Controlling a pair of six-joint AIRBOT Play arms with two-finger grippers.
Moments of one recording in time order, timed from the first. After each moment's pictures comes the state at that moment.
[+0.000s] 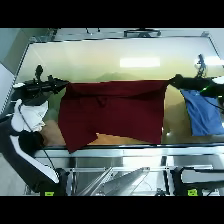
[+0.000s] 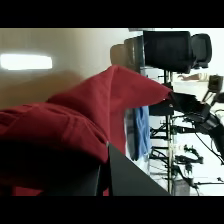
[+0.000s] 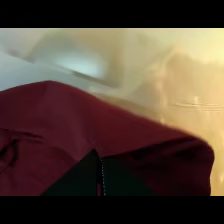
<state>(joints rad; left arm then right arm) 0.37 -2.05 1.66 0.25 -1.50 -0.98 -0.29 -1.56 1.19 -0.47 0.96 0.88</state>
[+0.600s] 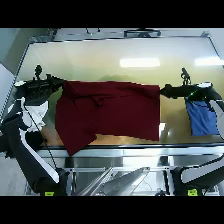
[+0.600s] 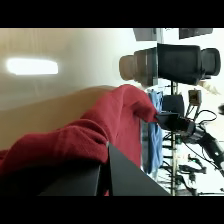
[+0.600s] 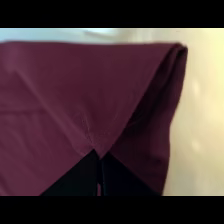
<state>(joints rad) 0.41 -2.32 2.04 0.27 -1.54 -1.10 -0.27 -1.74 1.21 -0.52 1.05 0.88</state>
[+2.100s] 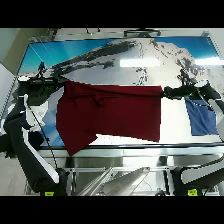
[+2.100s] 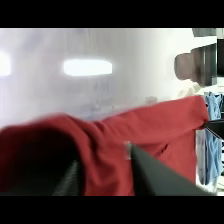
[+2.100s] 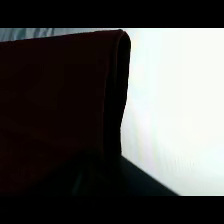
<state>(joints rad) 0.35 -2.31 2.10 0.44 -1.41 -1.08 -0.23 -1.72 1.23 -0.77 0.93 1.02</state>
